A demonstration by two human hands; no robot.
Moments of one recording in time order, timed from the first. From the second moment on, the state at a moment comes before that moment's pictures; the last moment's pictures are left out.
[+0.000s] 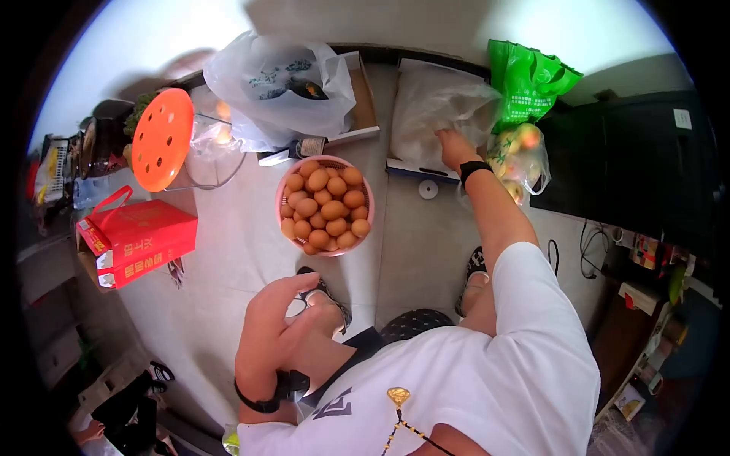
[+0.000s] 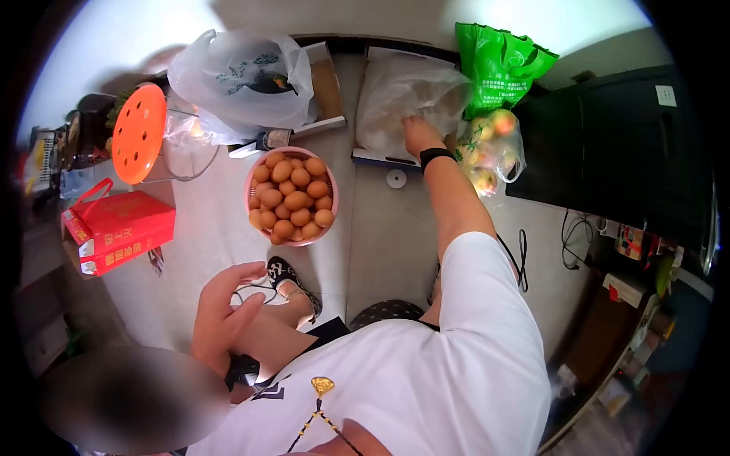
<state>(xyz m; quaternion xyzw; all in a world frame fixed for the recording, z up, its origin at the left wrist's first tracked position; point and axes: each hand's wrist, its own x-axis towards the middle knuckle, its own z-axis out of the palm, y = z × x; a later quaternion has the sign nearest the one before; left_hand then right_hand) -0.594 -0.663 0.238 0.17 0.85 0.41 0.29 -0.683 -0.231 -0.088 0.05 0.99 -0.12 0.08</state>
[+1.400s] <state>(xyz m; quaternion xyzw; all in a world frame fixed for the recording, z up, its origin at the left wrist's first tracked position) -0.552 -0.654 0.264 0.22 0.88 0.32 0.27 -0.469 -0.355 -0.061 -0.10 0.90 -0.19 0.38</state>
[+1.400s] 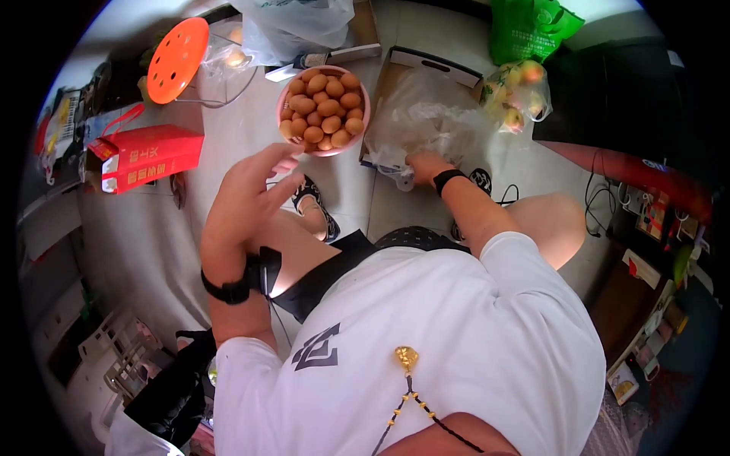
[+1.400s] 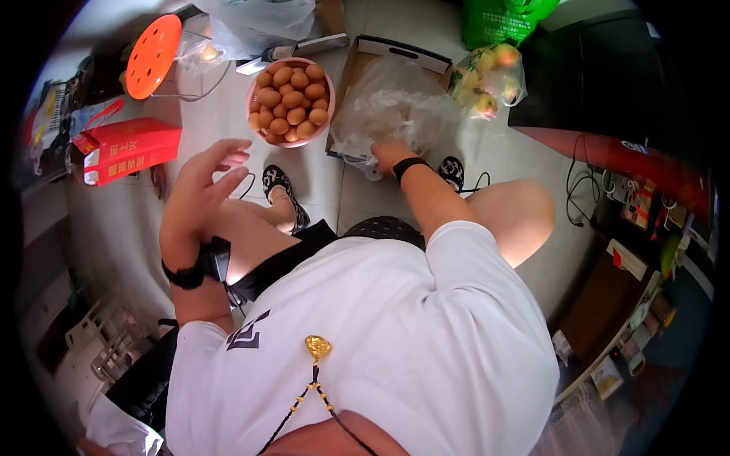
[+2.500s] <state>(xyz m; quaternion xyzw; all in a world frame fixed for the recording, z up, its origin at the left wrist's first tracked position) -0.315 -0.727 0.490 0.01 0.88 0.36 0.32 -0.439 -0.372 0.007 -0.04 0.89 -0.39 0.25</state>
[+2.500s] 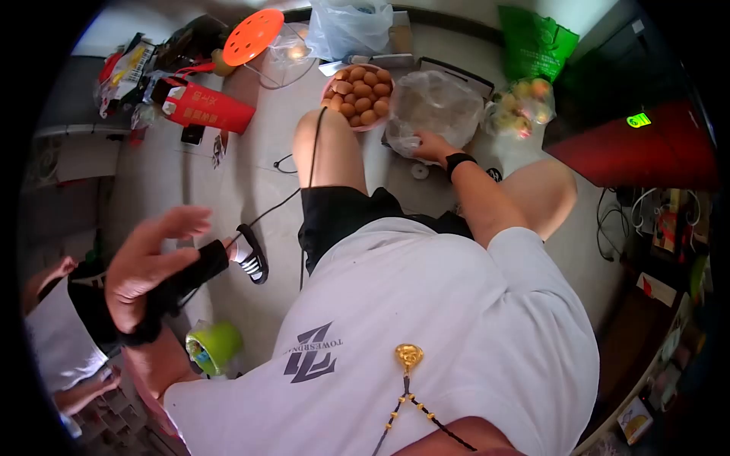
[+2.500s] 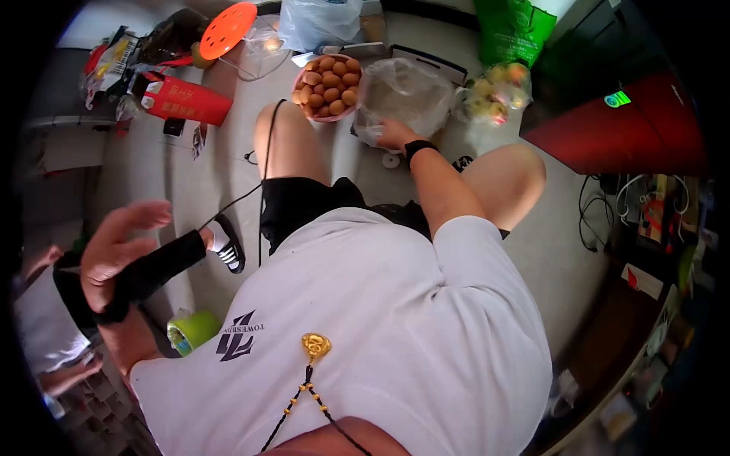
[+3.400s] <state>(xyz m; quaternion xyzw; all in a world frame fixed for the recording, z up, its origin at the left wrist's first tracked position) -0.430 -0.775 0.287 0.07 0.99 0.13 -0.01 -0.437 -0.361 -0.006 -0.03 0.94 -0.27 0.23</state>
